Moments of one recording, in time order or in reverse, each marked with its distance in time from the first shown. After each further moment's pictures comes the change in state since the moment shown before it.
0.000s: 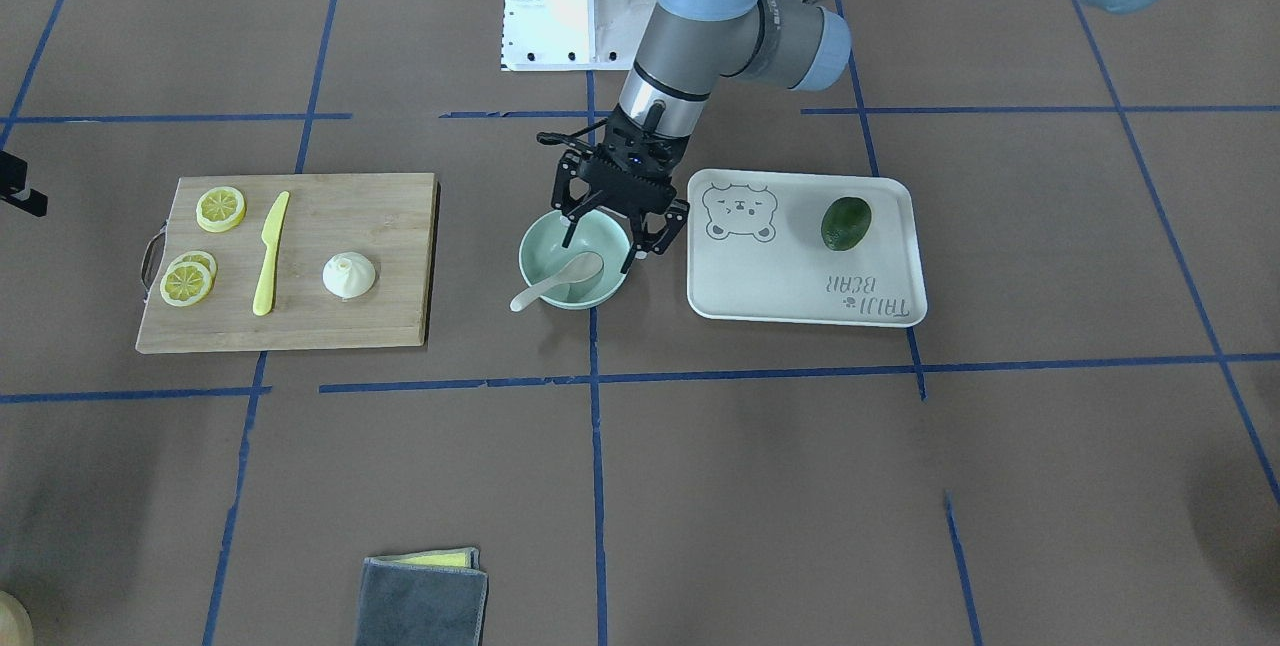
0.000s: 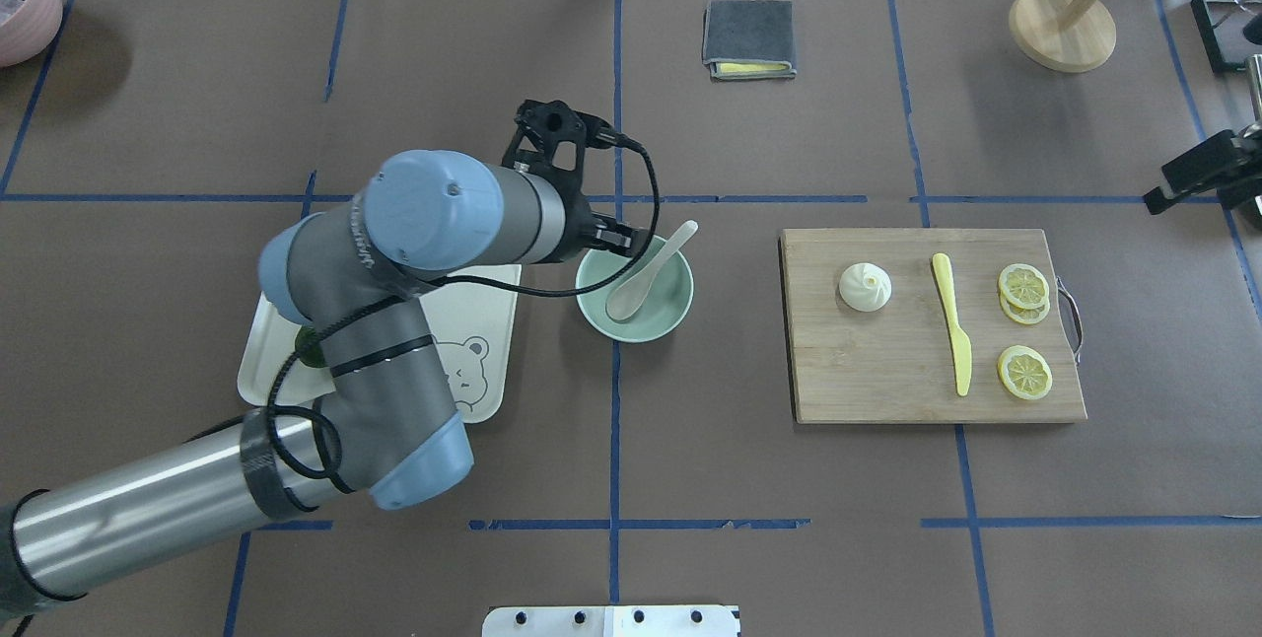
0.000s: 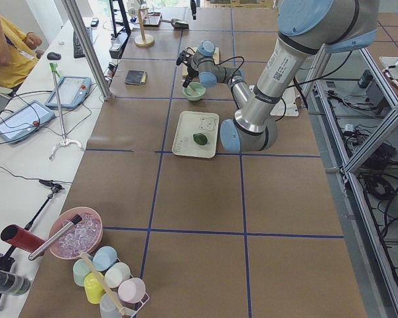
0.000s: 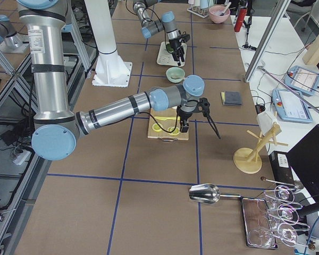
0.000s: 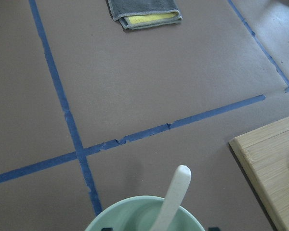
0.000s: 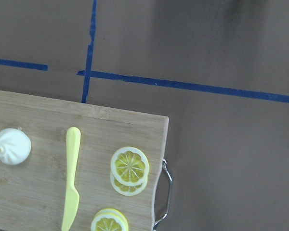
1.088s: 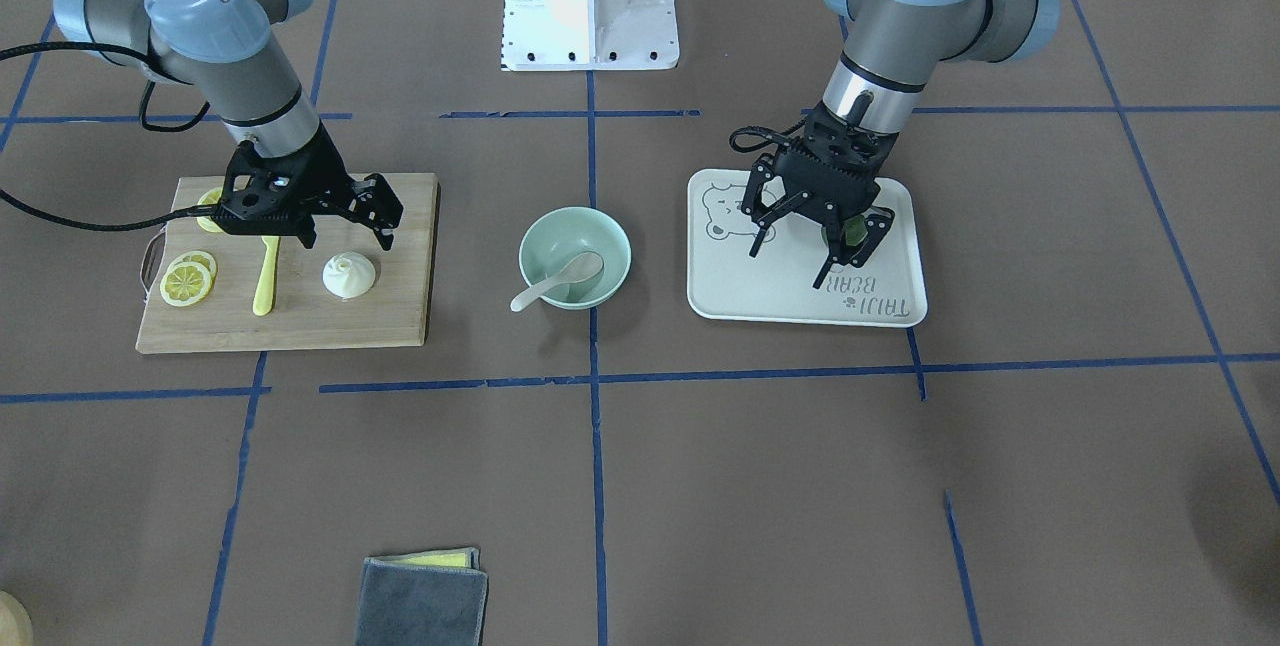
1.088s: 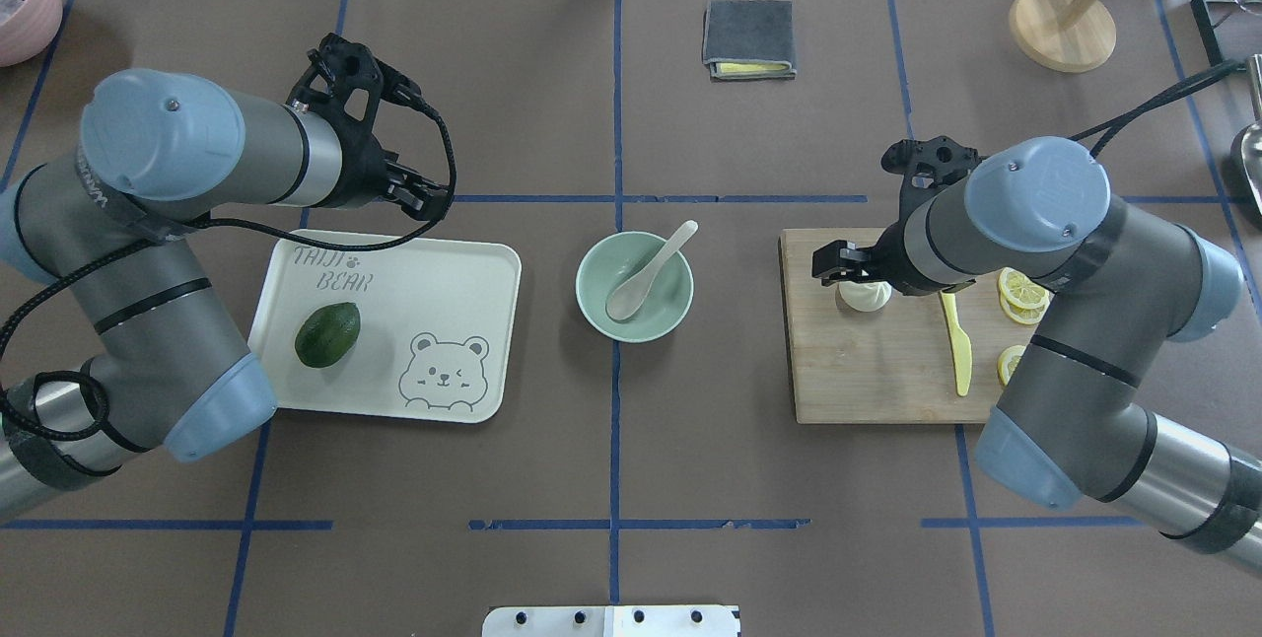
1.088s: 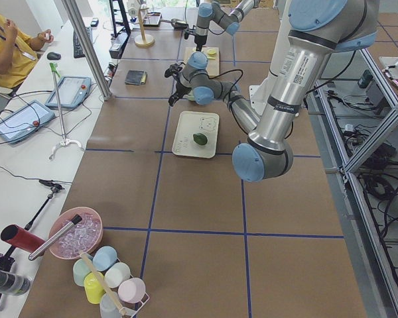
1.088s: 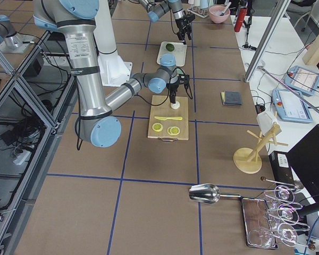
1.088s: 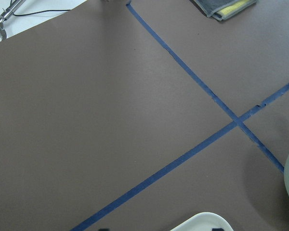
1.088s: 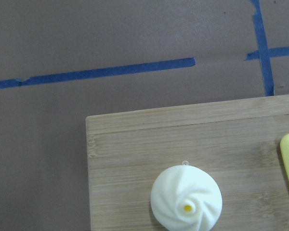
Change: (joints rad) left arm -0.164 0.253 -0.199 0.058 -0.089 0.301; right arm -0.584 0.212 -0.014 0.202 -0.579 0.851
